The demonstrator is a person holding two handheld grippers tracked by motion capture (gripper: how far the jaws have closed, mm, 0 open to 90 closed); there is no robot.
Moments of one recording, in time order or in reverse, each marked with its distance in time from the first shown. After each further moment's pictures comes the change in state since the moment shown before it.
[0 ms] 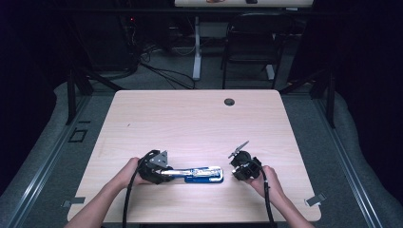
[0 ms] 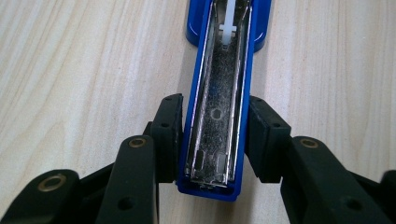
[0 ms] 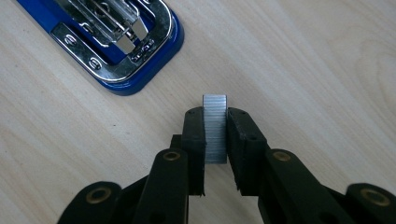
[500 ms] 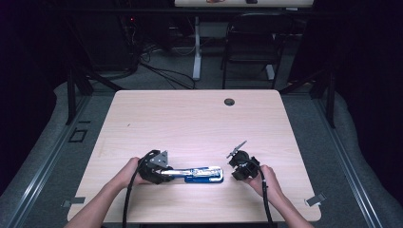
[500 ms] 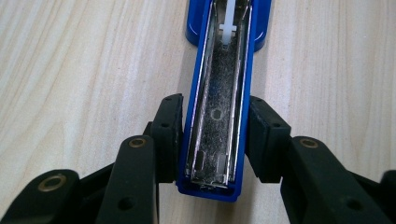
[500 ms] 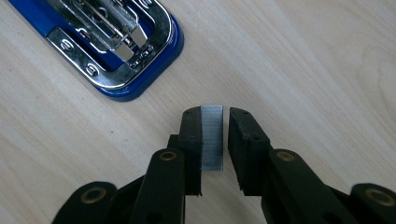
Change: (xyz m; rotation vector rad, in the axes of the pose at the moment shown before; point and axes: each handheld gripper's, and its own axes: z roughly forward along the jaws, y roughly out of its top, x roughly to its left) left arm 0.000 0.000 0.001 0.000 -0.002 0.002; right arm 0.001 0.004 0.003 0.008 -0.013 -0.011
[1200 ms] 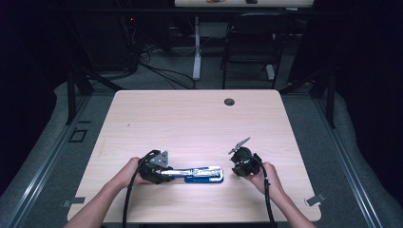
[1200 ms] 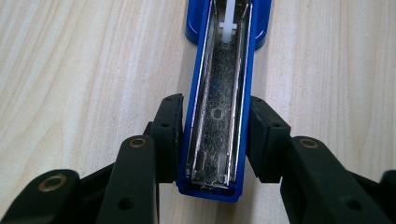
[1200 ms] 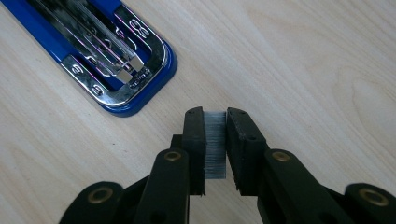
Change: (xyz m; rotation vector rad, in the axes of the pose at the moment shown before) left arm 0.001 0.000 0.001 0.008 -0.003 0.003; right arm -0.008 0.002 -0.011 -0.073 0.020 0.015
